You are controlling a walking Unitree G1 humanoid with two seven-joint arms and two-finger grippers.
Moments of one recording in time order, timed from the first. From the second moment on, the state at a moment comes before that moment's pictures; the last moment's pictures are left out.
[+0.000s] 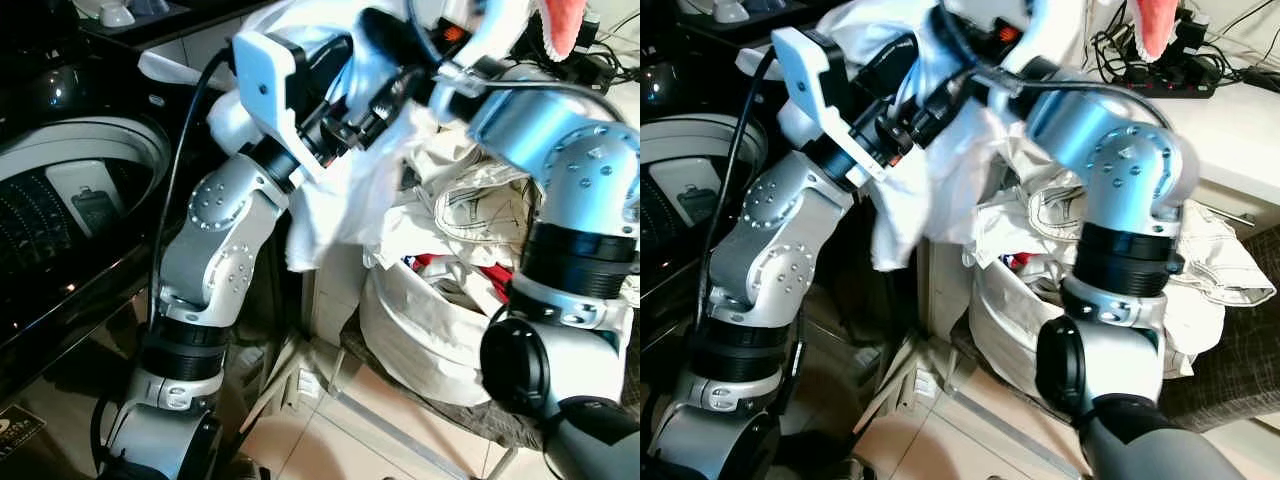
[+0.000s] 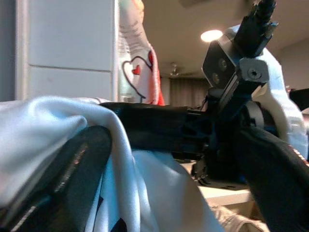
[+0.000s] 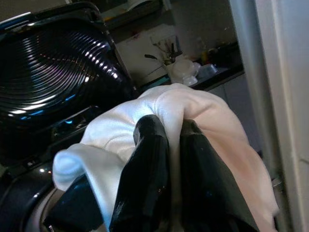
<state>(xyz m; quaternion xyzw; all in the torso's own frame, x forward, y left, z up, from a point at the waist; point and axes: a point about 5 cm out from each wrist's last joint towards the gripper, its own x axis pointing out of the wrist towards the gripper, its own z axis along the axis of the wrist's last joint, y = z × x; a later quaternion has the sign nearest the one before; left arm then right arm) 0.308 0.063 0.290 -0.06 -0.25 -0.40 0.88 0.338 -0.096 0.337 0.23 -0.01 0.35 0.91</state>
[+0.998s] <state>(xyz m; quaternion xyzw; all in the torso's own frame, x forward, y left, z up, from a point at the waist) 0.293 0.076 0.256 0.10 -0.23 -0.41 0.88 0.319 -0.089 0.283 0.32 0.11 0.35 0.87</state>
